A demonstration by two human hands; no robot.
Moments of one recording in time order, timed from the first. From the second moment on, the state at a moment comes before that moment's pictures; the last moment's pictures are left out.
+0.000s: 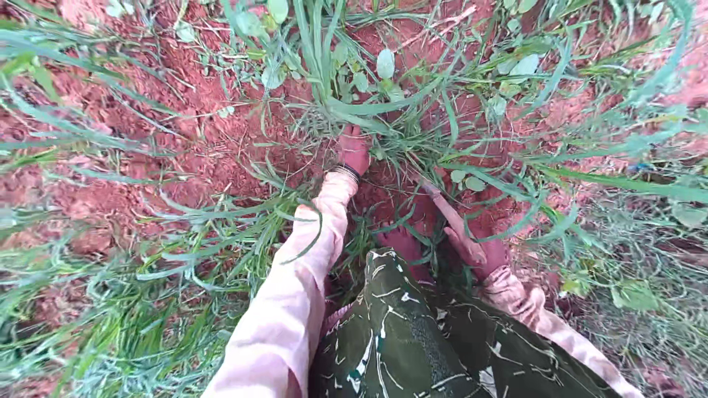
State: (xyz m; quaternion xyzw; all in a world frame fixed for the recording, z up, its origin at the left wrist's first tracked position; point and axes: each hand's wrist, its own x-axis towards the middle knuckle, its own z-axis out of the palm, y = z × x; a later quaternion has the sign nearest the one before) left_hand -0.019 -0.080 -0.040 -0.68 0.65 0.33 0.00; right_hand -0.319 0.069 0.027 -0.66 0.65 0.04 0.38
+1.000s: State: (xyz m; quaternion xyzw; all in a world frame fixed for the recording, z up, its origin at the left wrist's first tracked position) left_hand -0.018 -0.101 -0.016 -0.75 0.41 0.52 -0.08; right_hand -0.315 0.053 0.038 -0.69 0.66 0.04 0.30
